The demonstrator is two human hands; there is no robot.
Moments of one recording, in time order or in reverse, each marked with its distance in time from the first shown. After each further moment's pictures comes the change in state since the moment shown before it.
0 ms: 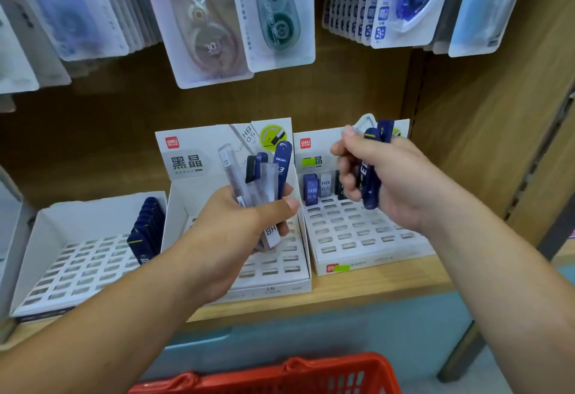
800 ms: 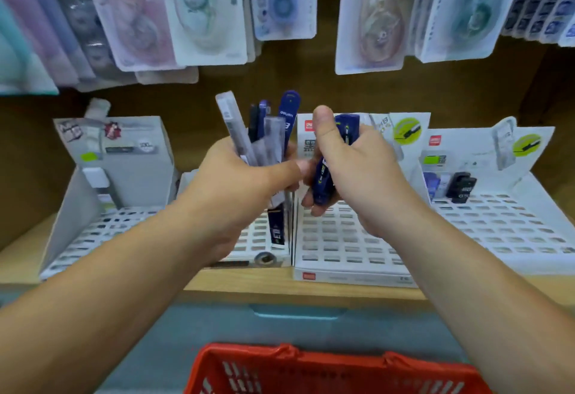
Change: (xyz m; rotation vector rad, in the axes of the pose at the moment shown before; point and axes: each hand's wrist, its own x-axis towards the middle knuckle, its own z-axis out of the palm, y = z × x) left_hand -0.039 0.029 -0.144 0.045 0.191 0.189; right_hand -0.024 0.015 0.207 -0.265 -0.142 -0.243
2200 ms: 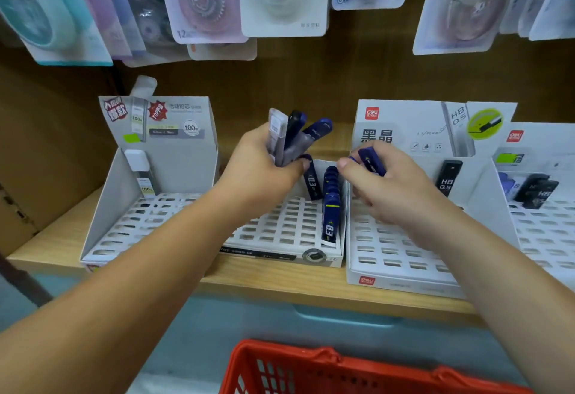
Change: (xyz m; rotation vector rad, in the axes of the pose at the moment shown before) left_hand 0.056 -0.054 -0.055 0.390 0.046 0.192; right_hand 0.025 0.057 0.017 -0.318 -0.055 0.089
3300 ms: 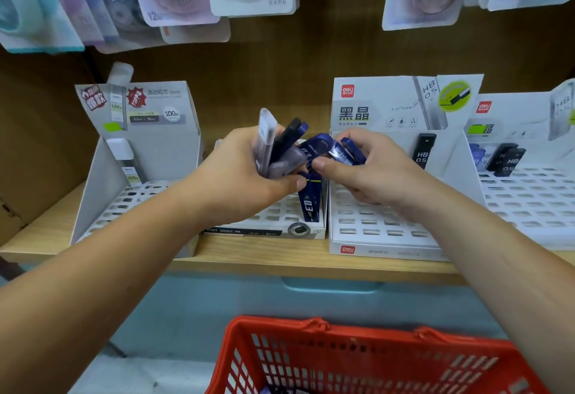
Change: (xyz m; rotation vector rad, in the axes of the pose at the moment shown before) left_hand -0.039 0.026 -0.013 0.141 -0.286 0.057; right_hand -0.005 0.014 -0.009 0.130 -0.156 -0.085
